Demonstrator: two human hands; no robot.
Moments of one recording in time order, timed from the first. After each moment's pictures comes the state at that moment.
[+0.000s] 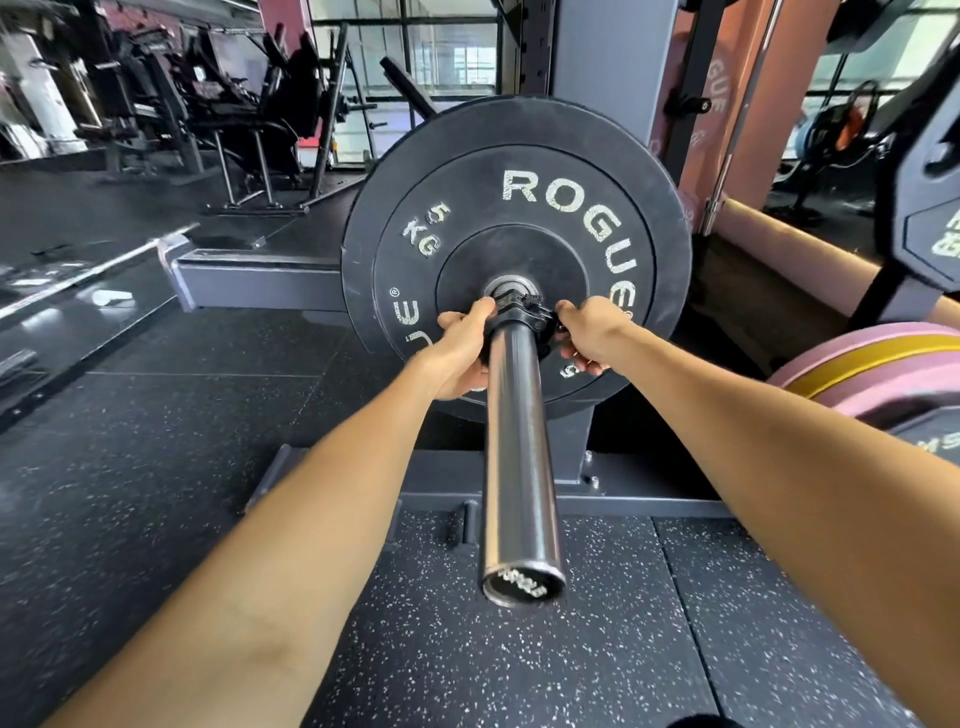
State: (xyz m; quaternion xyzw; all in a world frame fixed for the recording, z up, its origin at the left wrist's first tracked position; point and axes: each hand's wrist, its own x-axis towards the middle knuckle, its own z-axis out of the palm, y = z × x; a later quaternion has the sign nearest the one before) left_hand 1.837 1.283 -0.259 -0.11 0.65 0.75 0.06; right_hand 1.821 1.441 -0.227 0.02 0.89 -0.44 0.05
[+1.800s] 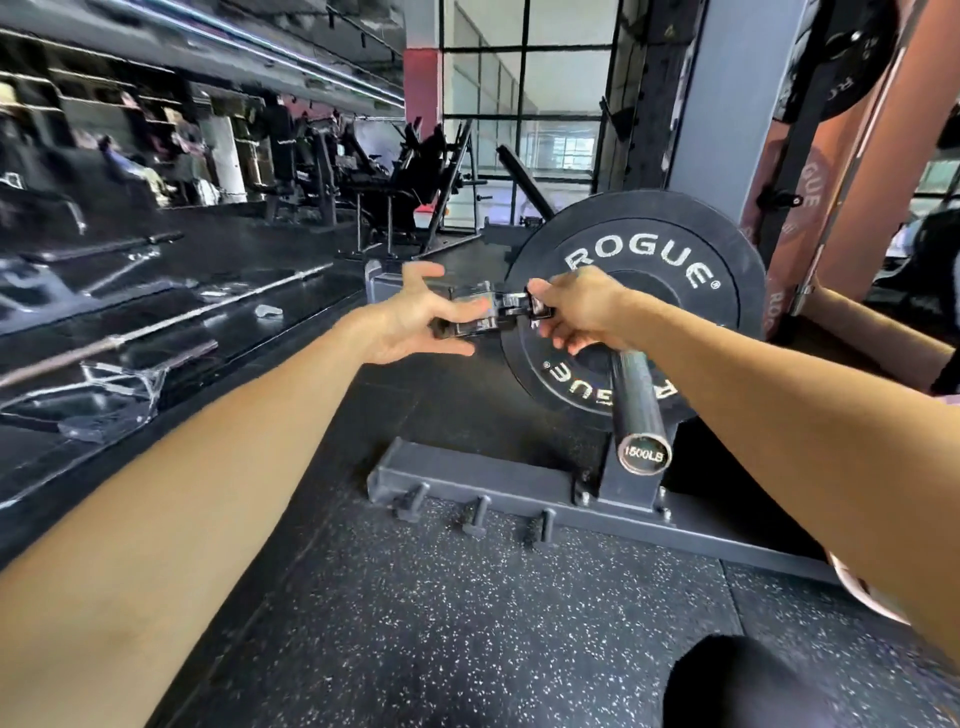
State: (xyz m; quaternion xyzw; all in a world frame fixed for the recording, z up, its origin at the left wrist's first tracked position) left_hand 2.095 1.124 -0.160 -0.02 0.71 0.71 -0.05; right_hand 2.031 1.326 -0.133 -0.21 0.86 -0.46 0.10
